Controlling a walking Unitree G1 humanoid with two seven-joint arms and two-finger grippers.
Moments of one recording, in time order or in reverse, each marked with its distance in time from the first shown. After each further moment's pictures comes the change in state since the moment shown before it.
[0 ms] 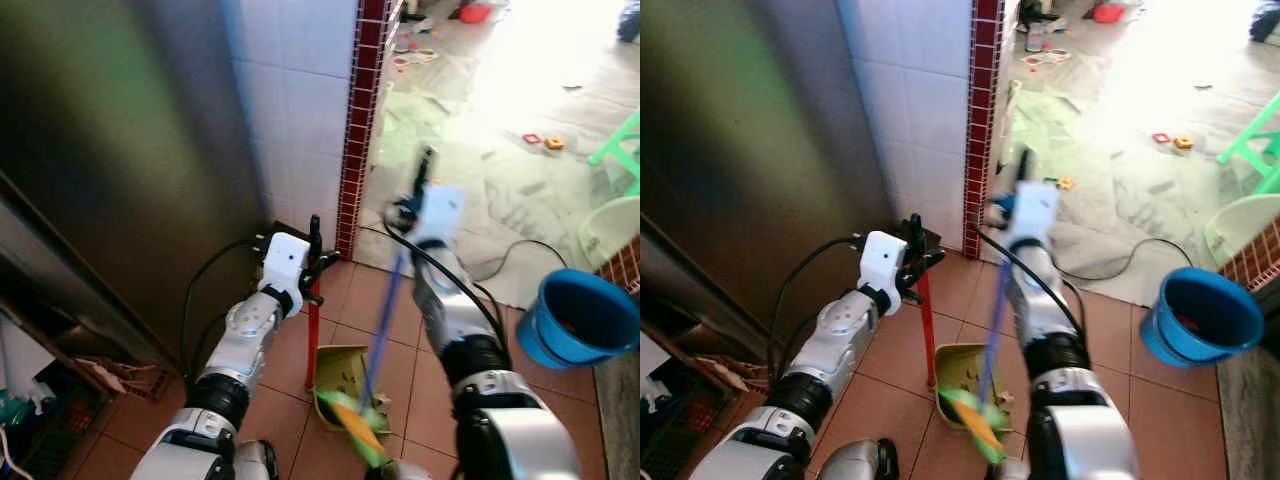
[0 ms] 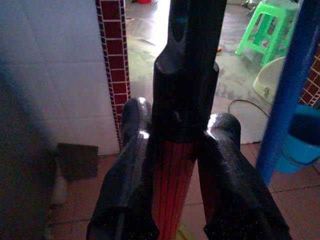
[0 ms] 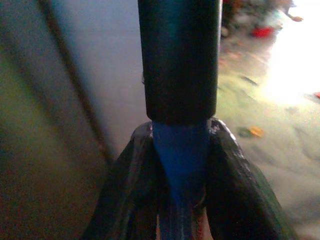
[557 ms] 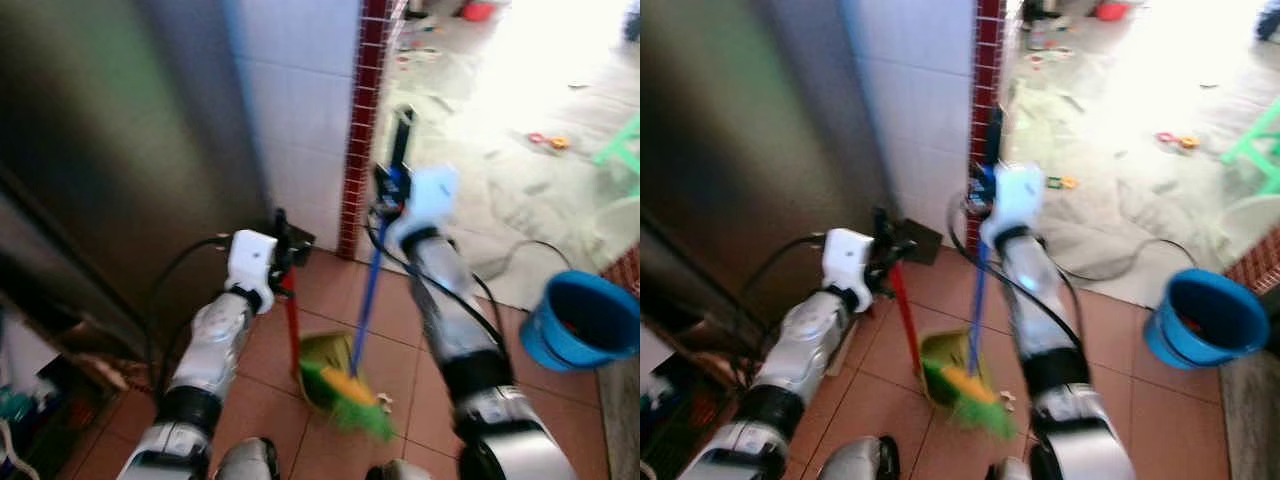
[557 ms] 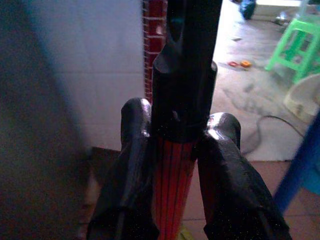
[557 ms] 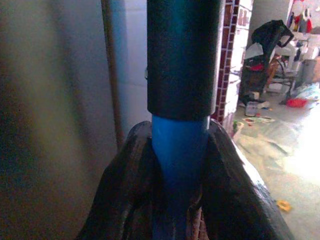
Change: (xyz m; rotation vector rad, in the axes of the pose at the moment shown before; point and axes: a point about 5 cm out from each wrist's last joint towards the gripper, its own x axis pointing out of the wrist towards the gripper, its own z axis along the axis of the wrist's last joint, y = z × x) left arm -0.027 0.036 0.008 0.016 -0.076 0.115; right arm -0.020 0.004 0.024 -0.145 -0.197 0.144
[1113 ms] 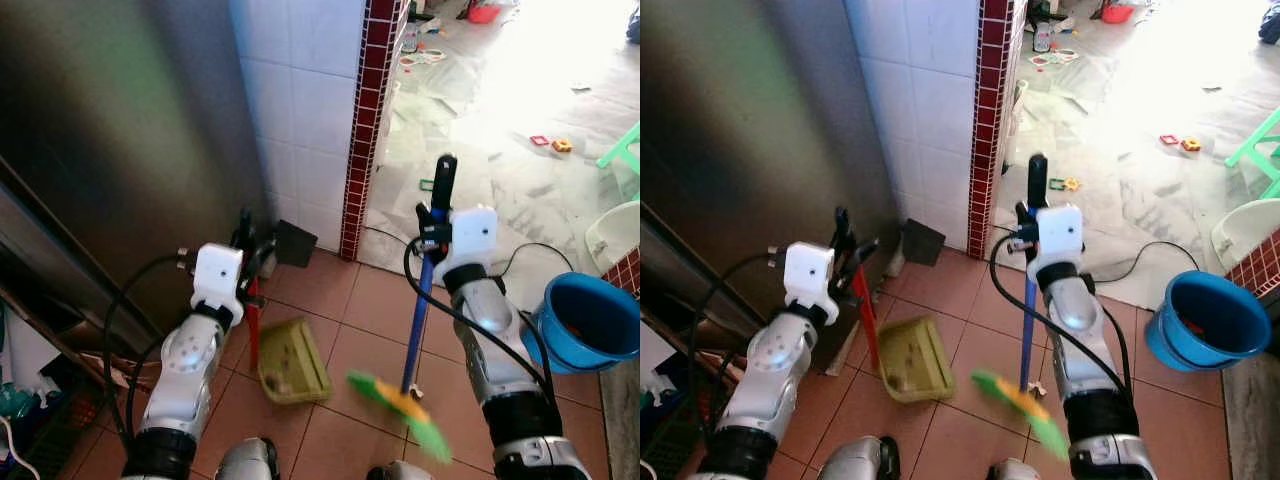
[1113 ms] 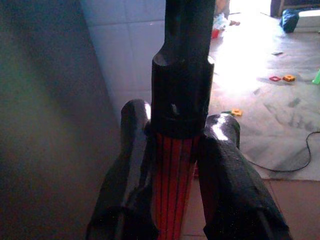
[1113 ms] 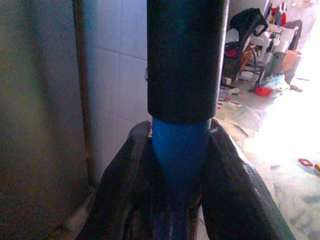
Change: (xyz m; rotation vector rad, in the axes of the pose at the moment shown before) left arm -0.036 0.015 -0.001 0.077 -0.071 0.157; right arm -0.042 -0.040 -0.024 -0.112 0.097 -0.078
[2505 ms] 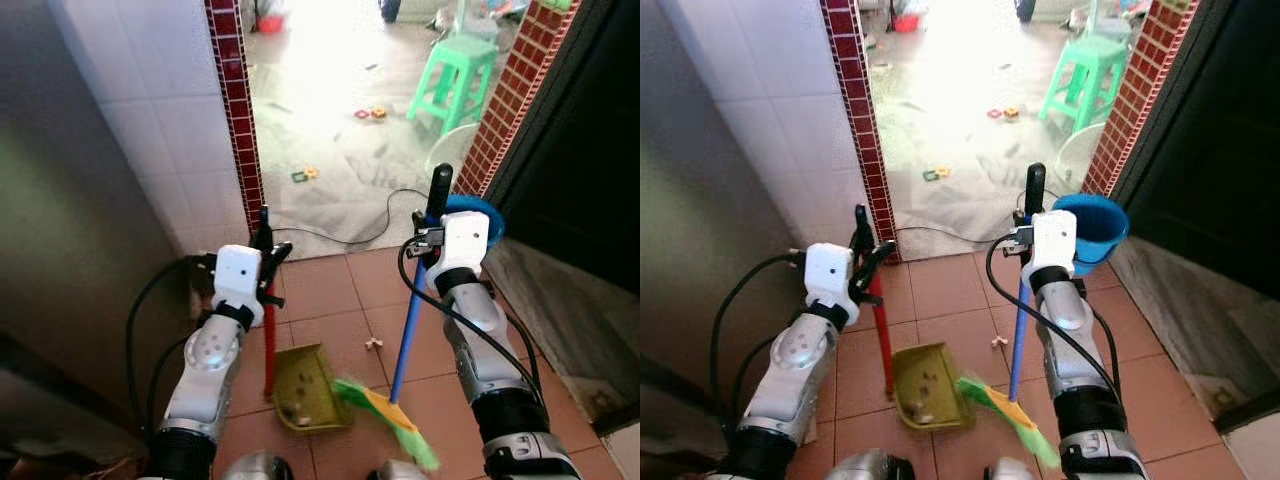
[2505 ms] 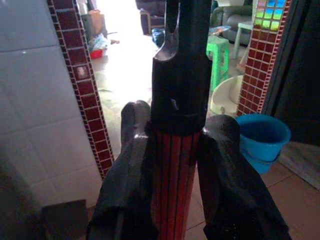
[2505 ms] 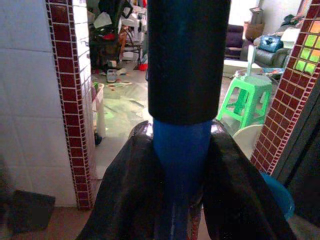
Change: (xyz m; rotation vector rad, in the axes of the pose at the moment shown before) left arm 0.005 -0.025 0.004 -0.060 0.008 -0.005; right arm 0.003 0.008 -0.012 0.053 0.048 -0.028
